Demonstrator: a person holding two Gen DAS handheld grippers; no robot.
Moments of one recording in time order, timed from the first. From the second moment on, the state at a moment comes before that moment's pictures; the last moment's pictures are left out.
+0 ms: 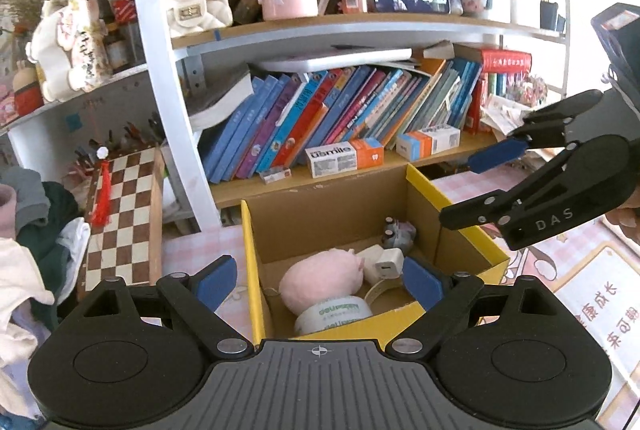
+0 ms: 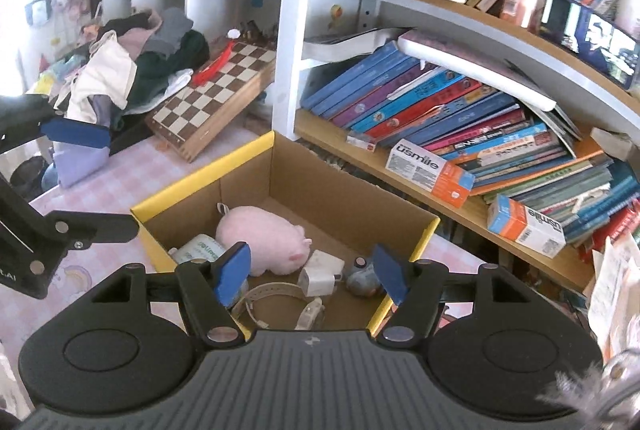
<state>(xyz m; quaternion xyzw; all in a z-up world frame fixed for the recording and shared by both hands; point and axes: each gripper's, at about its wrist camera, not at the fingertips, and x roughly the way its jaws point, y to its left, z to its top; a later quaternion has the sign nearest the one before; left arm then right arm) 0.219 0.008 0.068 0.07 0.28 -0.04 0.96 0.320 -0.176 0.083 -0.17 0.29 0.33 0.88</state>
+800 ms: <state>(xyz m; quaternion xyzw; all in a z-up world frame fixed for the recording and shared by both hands) 0.146 0.030 0.054 0.06 0.29 -0.06 0.95 0.222 -0.197 0.058 -0.15 0.31 0.26 0.90</state>
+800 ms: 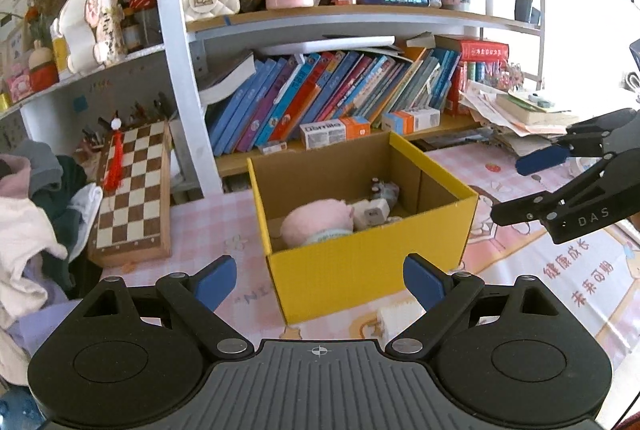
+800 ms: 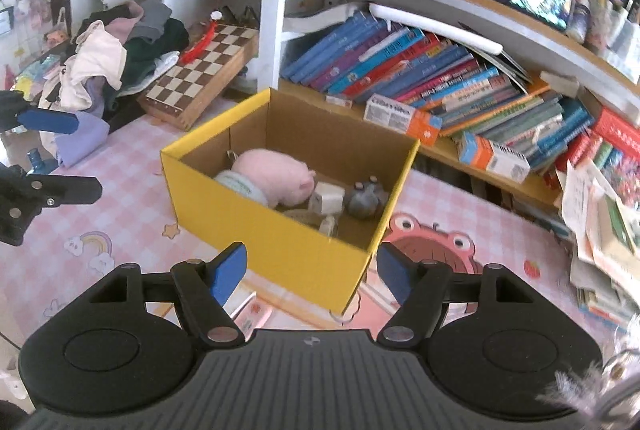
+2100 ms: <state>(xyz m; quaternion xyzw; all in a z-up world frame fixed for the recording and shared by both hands) 0.099 0.028 -0.017 0.01 0.36 -0.03 0.93 0.152 -0.208 -0.025 -0.05 0.39 0.14 0.91</state>
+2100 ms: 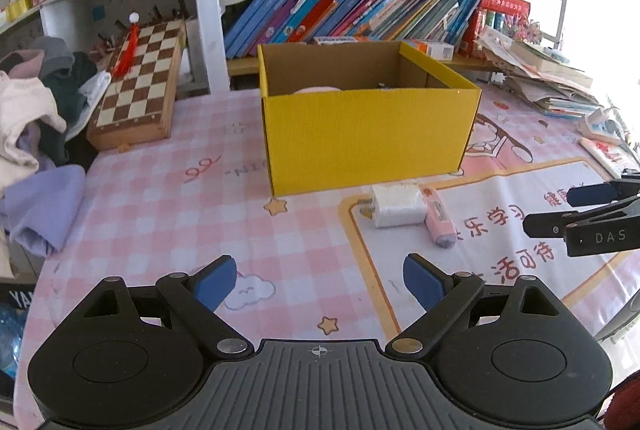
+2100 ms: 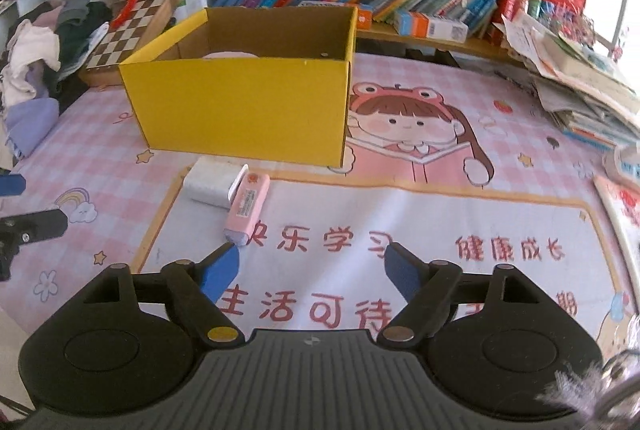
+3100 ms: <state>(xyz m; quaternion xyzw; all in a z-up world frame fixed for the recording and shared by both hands) 0.145 -0.033 -0.033 0.06 0.37 -0.06 0.93 0.203 -0.210 -0.033 -0.09 0.38 0.18 0.90</state>
